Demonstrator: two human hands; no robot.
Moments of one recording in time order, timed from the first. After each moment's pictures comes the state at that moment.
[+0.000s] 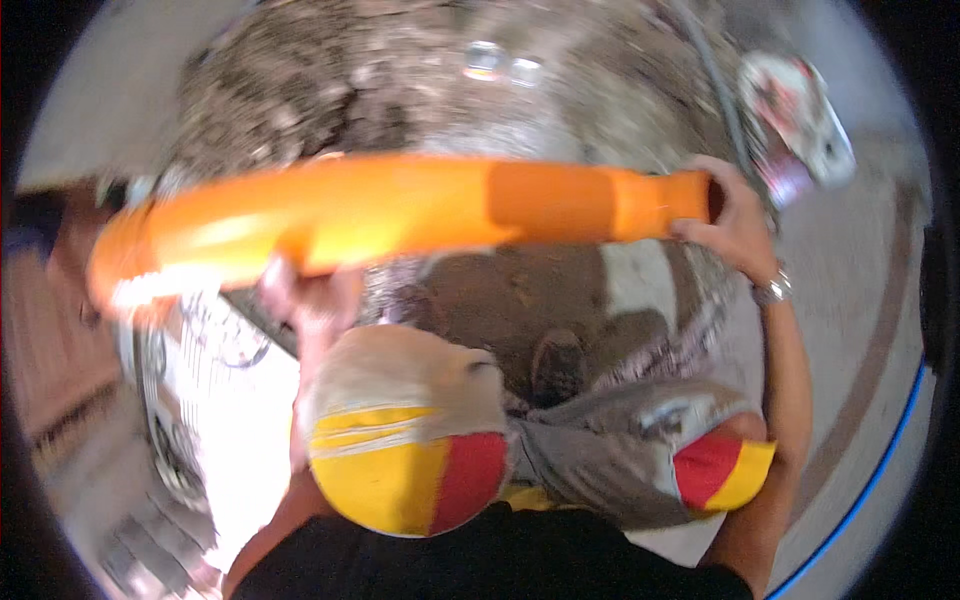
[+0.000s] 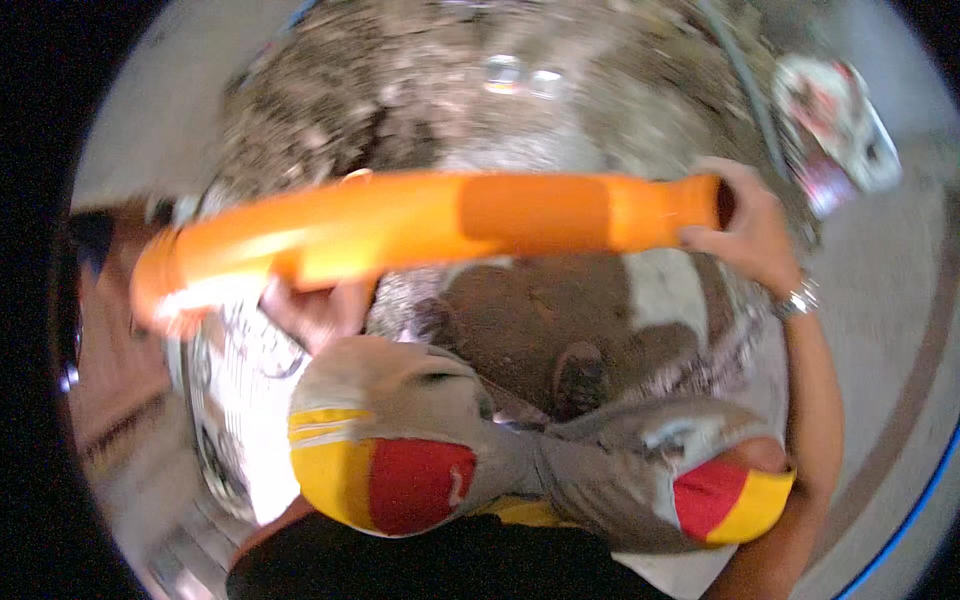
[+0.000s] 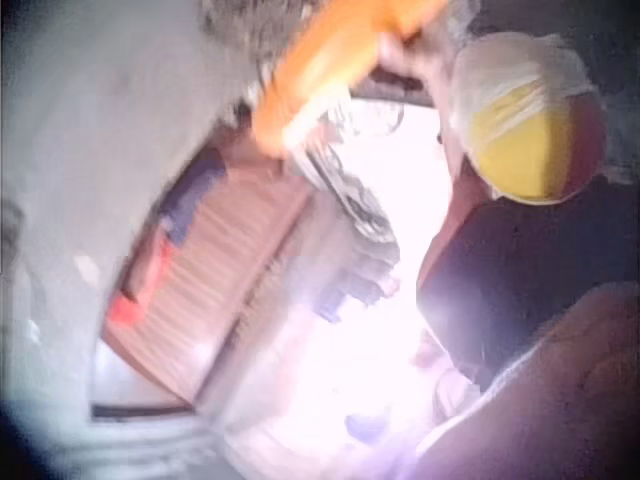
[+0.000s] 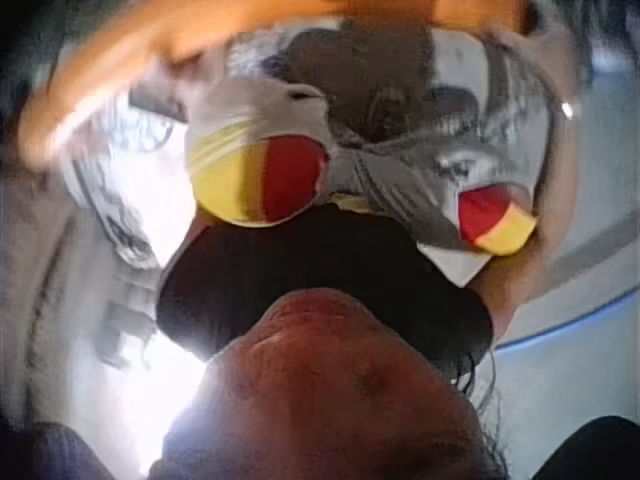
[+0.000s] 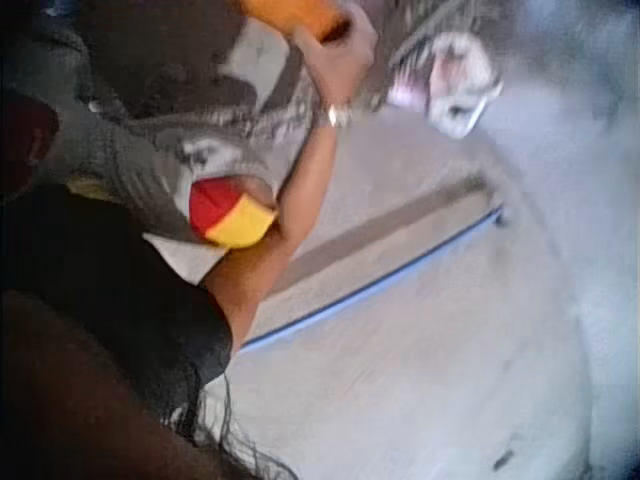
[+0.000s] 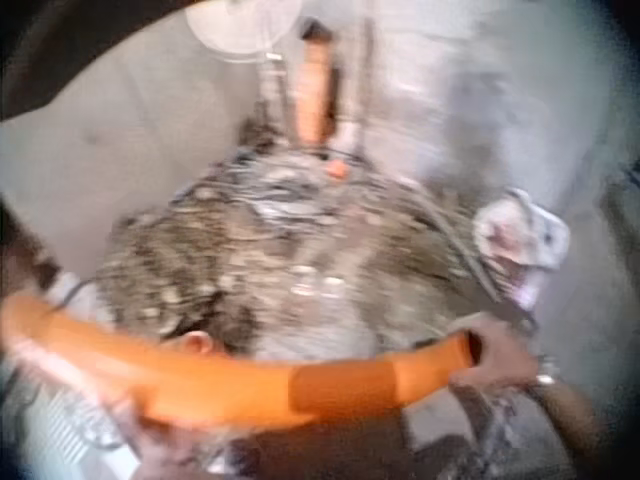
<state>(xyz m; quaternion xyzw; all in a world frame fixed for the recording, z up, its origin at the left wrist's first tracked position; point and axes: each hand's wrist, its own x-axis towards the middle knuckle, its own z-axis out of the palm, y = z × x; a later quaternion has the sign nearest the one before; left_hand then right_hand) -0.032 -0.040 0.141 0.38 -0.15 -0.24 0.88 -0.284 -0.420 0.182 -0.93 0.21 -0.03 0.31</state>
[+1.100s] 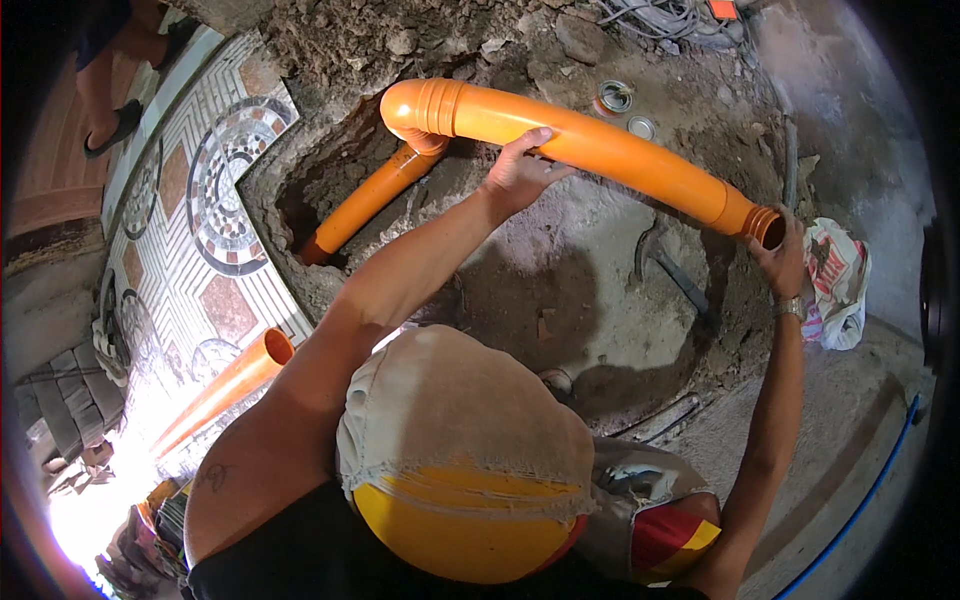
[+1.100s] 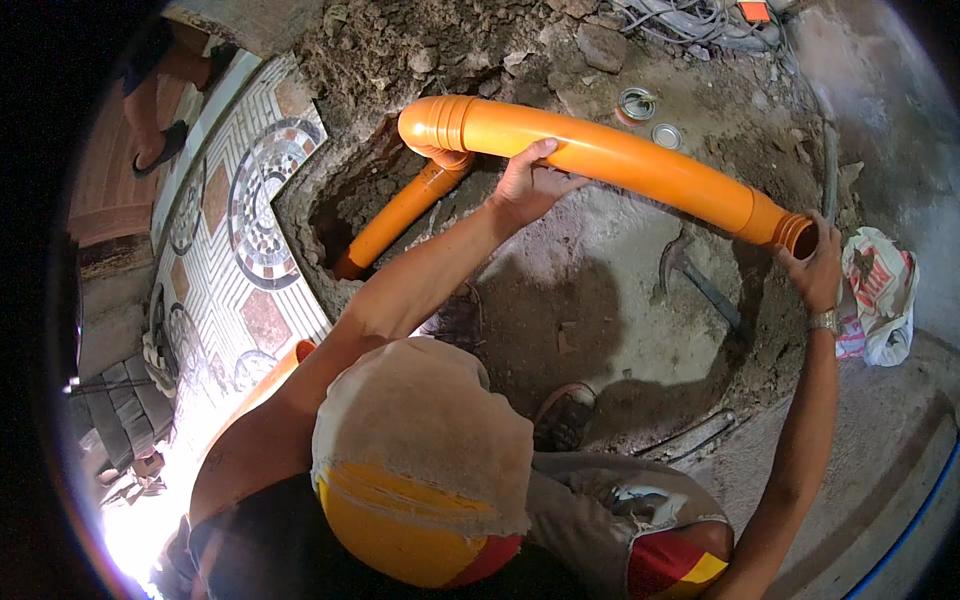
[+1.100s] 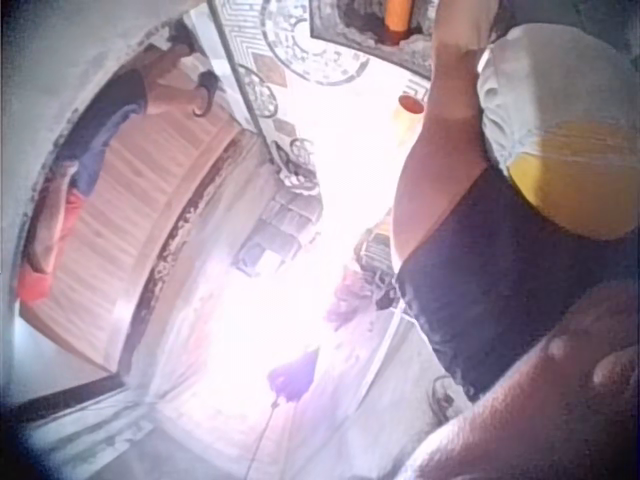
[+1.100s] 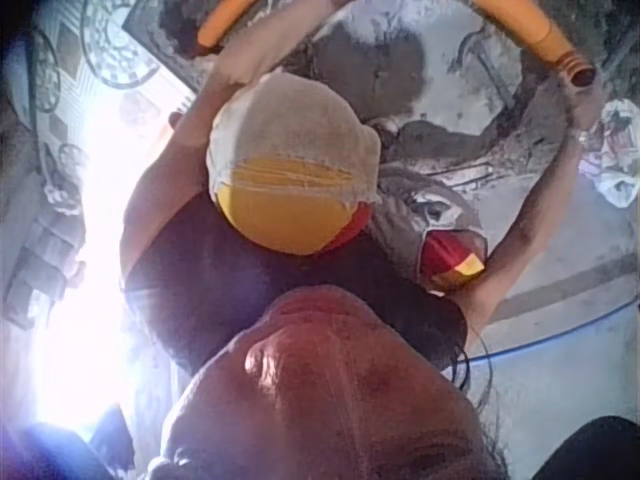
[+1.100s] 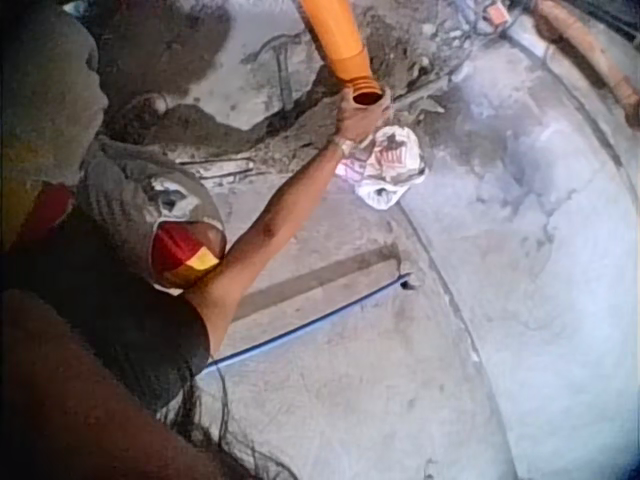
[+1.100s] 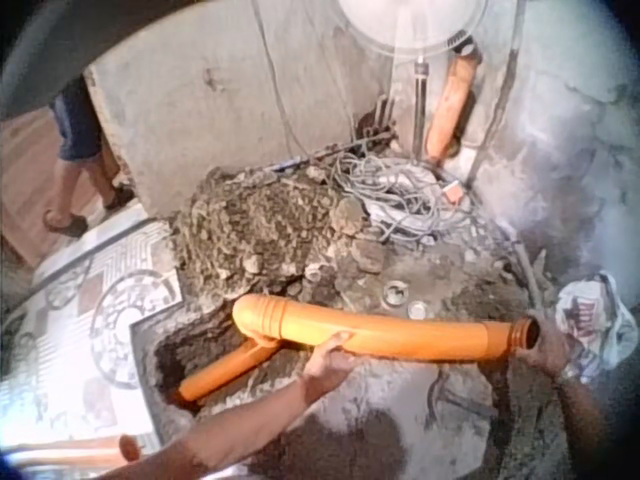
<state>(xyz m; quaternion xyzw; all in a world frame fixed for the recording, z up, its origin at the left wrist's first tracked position) 0.039 -0.149 -0.056 0.22 0.03 -0.41 0.88 -0.186 -0.555 0.106 -0.98 0.17 -0.04 0.06</state>
